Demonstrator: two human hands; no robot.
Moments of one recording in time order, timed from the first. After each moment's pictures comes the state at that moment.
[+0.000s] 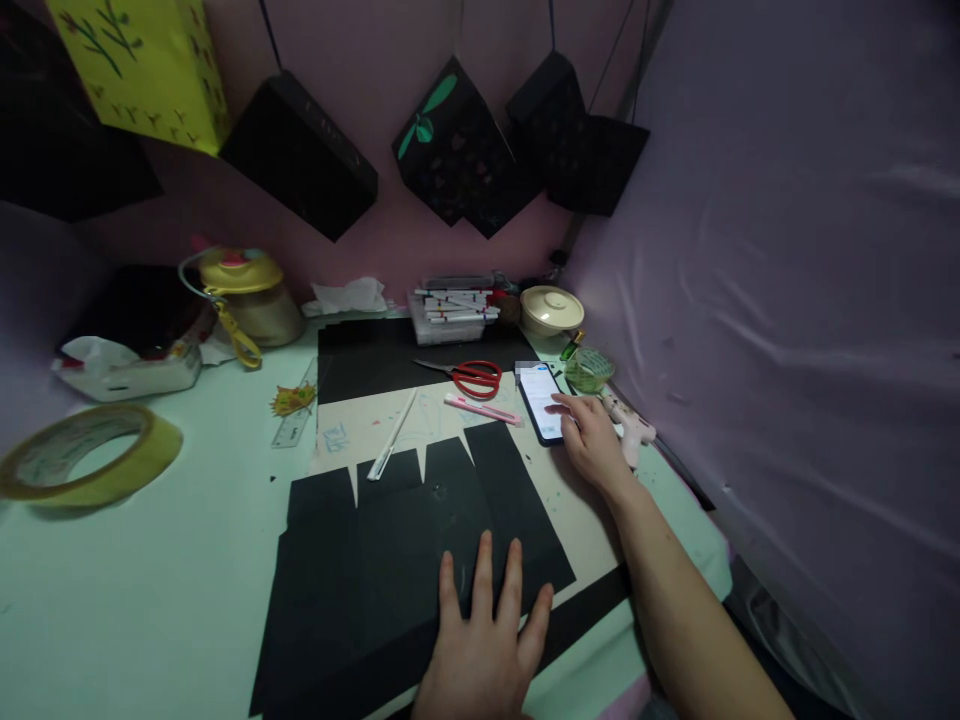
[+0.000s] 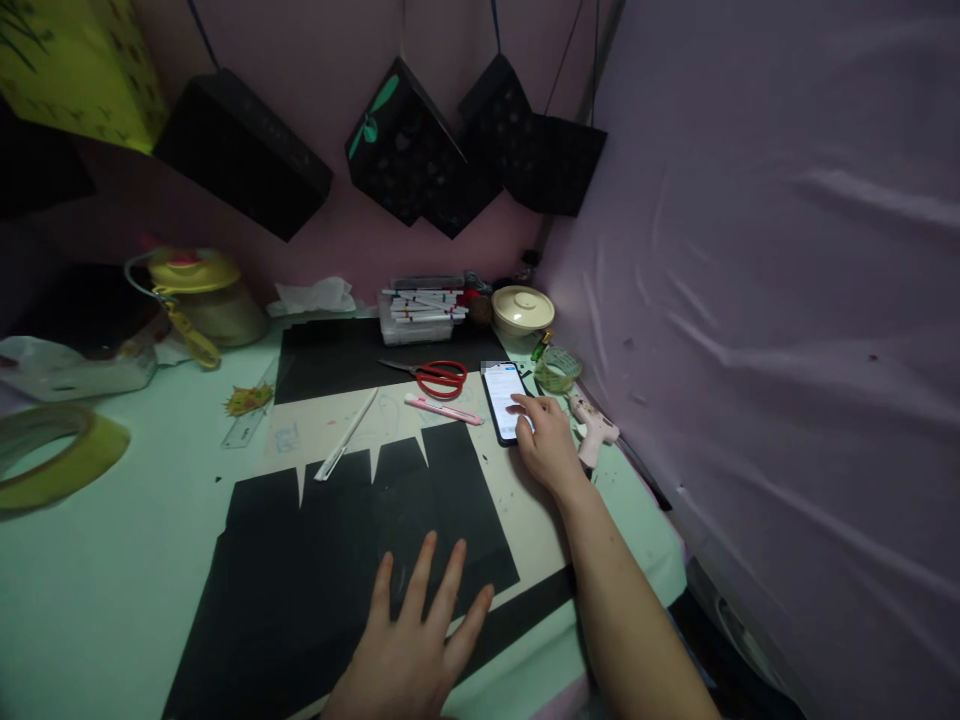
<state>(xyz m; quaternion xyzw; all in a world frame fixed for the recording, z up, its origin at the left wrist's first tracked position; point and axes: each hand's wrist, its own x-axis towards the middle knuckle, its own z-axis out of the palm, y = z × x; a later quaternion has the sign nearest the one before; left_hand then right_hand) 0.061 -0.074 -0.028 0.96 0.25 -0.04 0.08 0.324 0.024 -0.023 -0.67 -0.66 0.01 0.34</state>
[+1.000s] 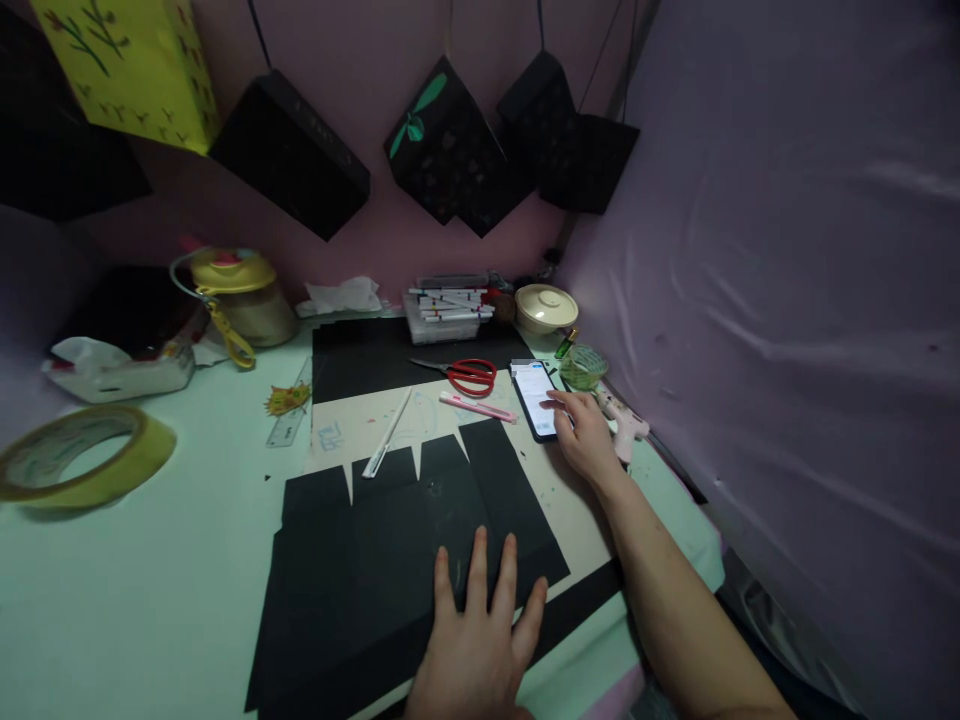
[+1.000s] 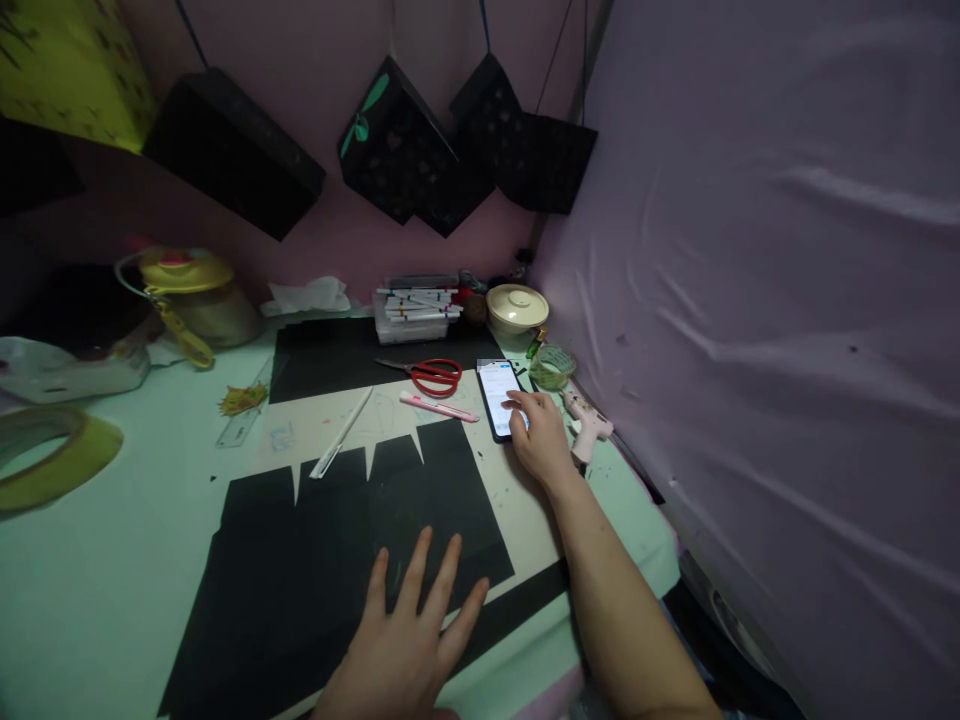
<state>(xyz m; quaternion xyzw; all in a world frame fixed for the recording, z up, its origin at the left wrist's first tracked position) 0.060 -0.069 -0.020 0.96 0.23 -0.06 0.12 0.322 0.026 -0.027 -0.68 -0.64 0.00 0.37</state>
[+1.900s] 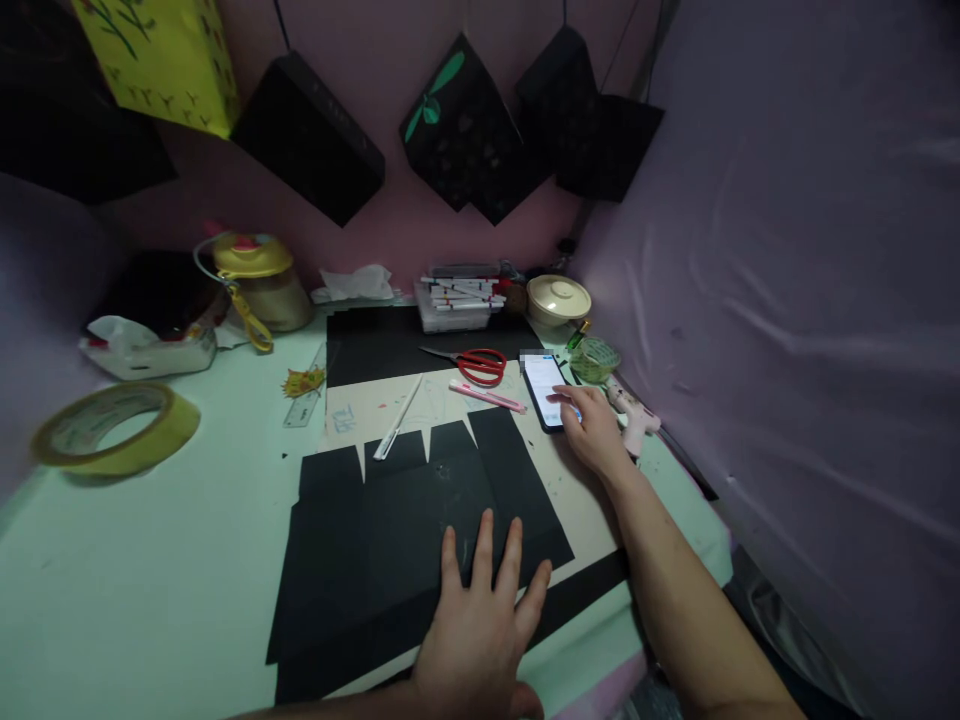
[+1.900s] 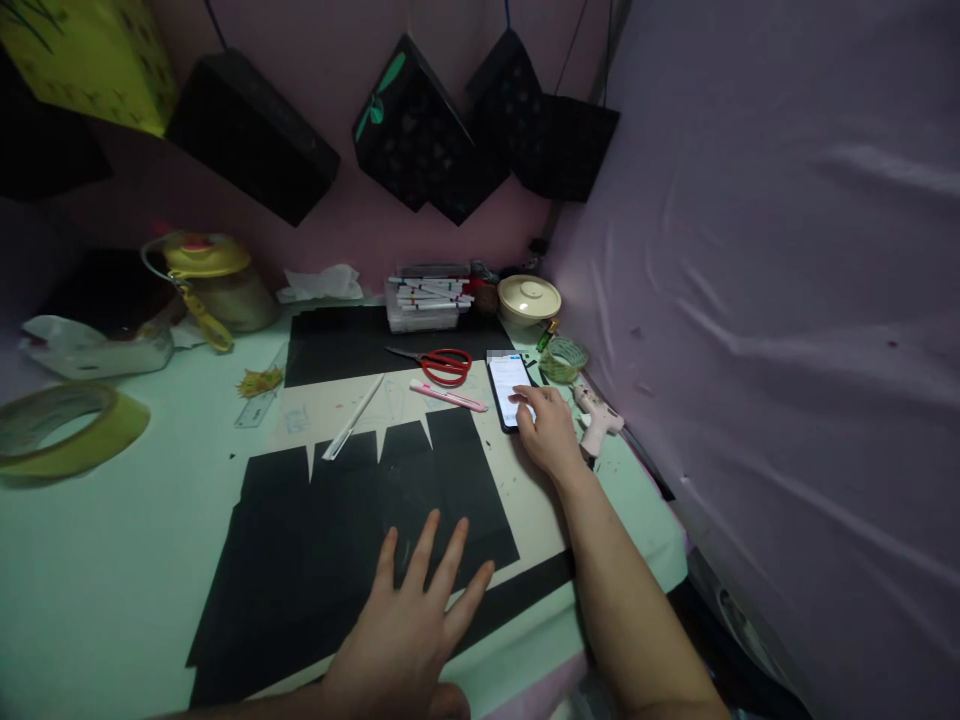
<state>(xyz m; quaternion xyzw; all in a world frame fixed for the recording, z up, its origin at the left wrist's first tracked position) 0.062 -0.082 -0.045 0.96 0.26 0.00 0.08 0.322 0.025 -0.026 -0.67 -0.65 0.01 0.35</state>
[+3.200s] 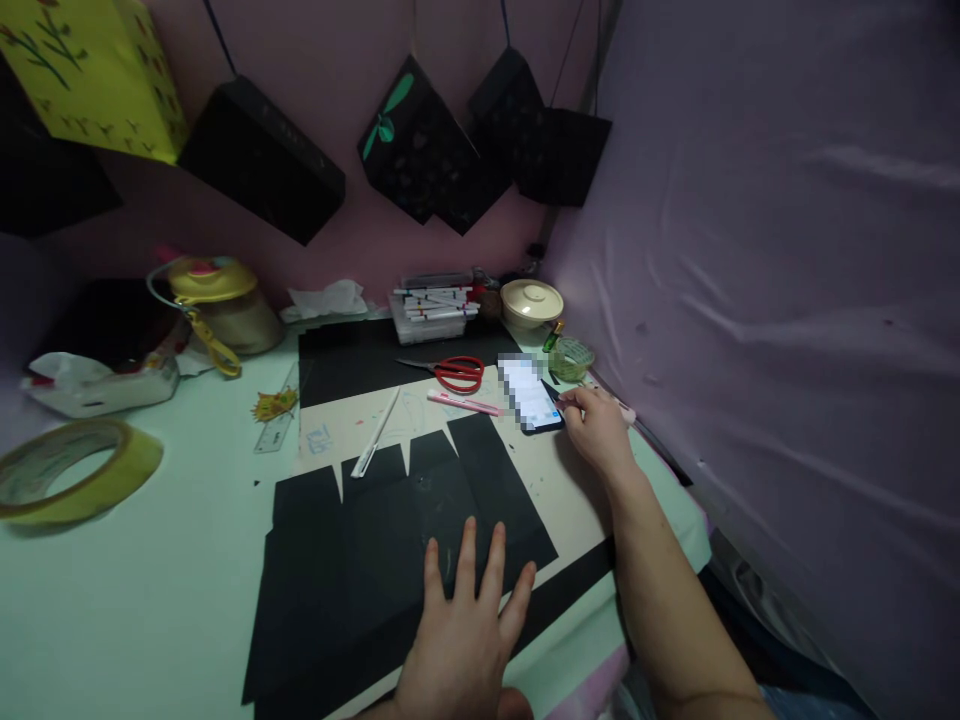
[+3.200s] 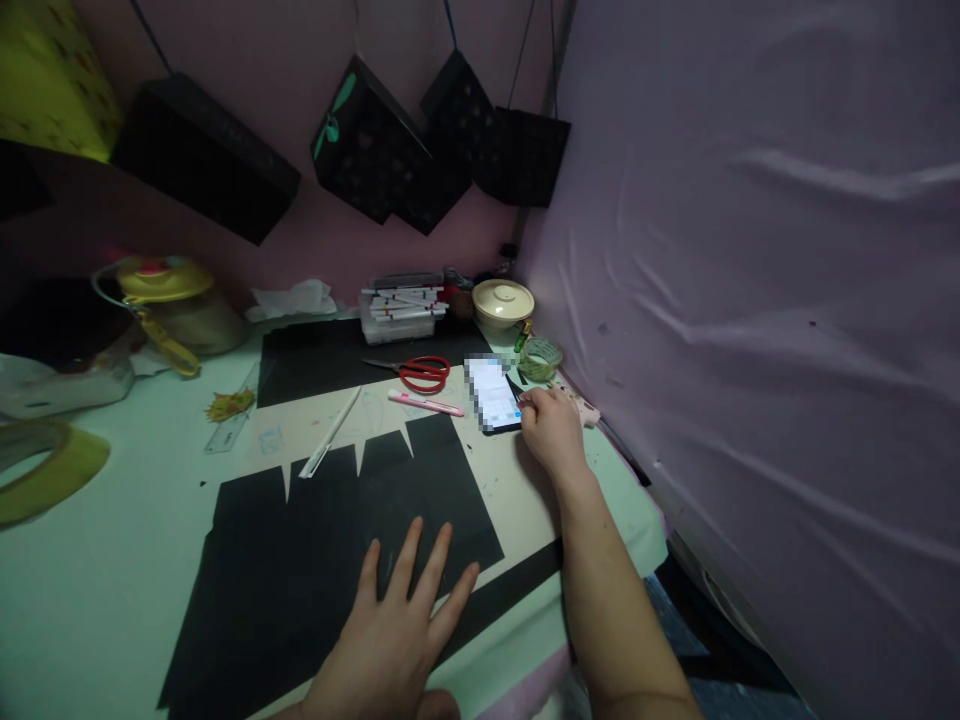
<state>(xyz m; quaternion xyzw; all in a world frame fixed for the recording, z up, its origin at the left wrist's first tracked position) 0.060 -0.076 -0.041 0.96 0.25 -0.04 0.07 0.345 0.013 -0.016 -0.76 -0.58 -0.06 0.29</state>
